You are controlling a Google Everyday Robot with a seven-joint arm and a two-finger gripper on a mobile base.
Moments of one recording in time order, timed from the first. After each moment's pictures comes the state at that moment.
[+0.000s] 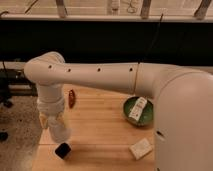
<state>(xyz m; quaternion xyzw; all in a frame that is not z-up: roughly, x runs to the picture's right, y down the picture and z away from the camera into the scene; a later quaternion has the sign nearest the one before) -0.202 0.155 0.577 -0.30 -0.37 -0.59 0.65</state>
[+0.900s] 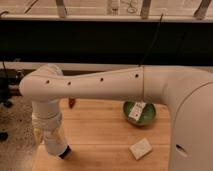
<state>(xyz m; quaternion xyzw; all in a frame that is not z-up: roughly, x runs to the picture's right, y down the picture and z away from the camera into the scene) -0.216 0.199 0.553 -0.29 -0.38 -0.58 0.66</state>
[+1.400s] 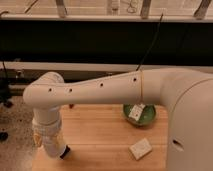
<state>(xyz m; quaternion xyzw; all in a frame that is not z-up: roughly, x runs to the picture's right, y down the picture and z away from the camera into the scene) -0.228 0.219 0.568 -0.28 -0.39 -0.56 0.67</state>
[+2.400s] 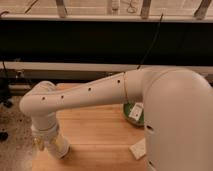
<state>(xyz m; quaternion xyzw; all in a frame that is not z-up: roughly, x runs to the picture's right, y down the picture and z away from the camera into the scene) -0.238 0.247 0.606 -0.31 -0.36 -0.57 0.67</state>
